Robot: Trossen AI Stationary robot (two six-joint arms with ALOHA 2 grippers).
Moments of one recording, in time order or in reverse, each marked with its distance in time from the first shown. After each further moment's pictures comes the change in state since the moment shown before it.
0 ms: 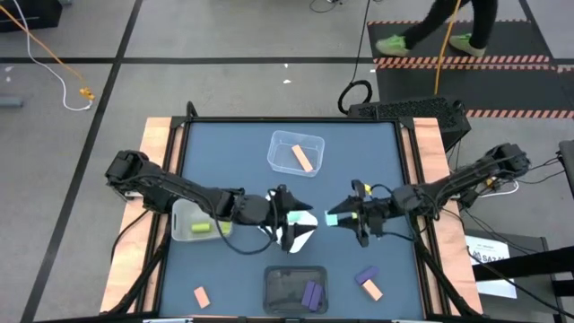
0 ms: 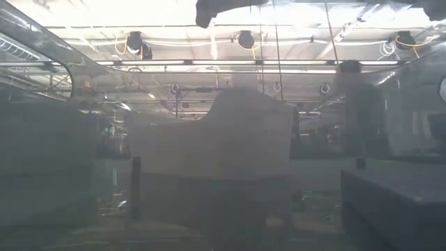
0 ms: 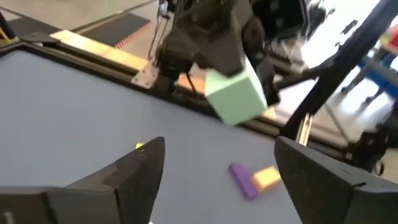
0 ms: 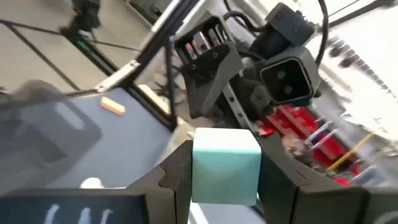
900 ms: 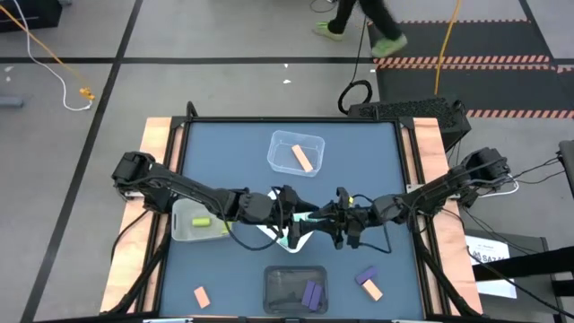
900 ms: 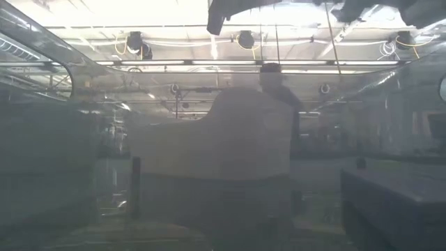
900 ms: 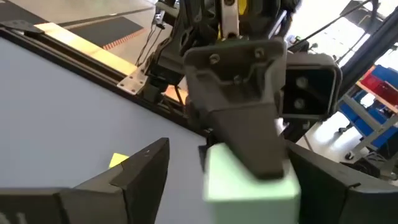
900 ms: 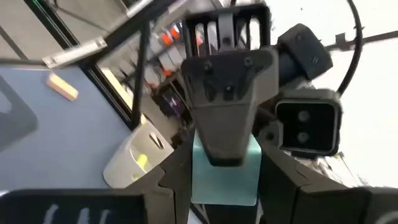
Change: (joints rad) left arm 0.028 0.056 0.000 0.136 0.033 -0.112; right arm 0.007 0.349 0.098 0.341 0.092 -0.253
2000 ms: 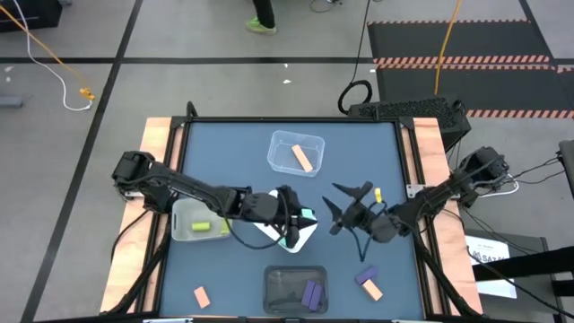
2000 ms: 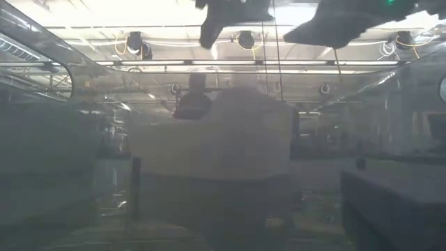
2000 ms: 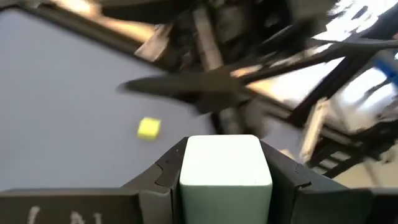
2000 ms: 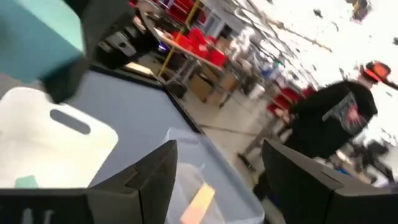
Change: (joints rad) left arm 0.025 -0.002 0.000 -0.191 0.032 0.051; right arm 0.169 0.005 -0.001 -0.268 0.977 0.571
